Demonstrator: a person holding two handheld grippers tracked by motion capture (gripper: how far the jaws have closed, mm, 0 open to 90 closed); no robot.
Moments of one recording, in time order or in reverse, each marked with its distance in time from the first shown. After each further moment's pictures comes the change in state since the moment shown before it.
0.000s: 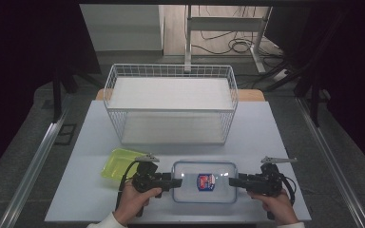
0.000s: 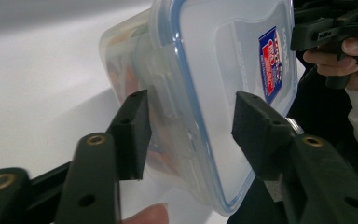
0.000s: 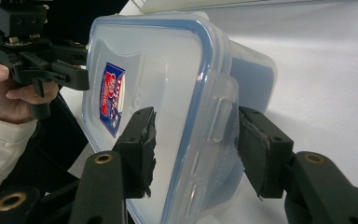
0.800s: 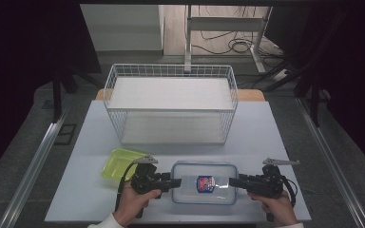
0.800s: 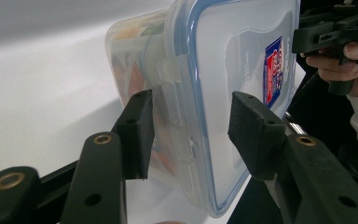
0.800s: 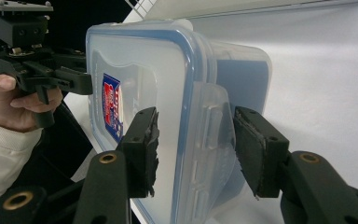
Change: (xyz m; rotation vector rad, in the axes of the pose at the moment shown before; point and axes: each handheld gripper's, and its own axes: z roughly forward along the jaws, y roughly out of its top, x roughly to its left) left arm -0.007 -0.003 -0.004 -0.036 0.027 0.020; right arm 0.005 -0.004 -0.003 -0.039 0.003 0.015
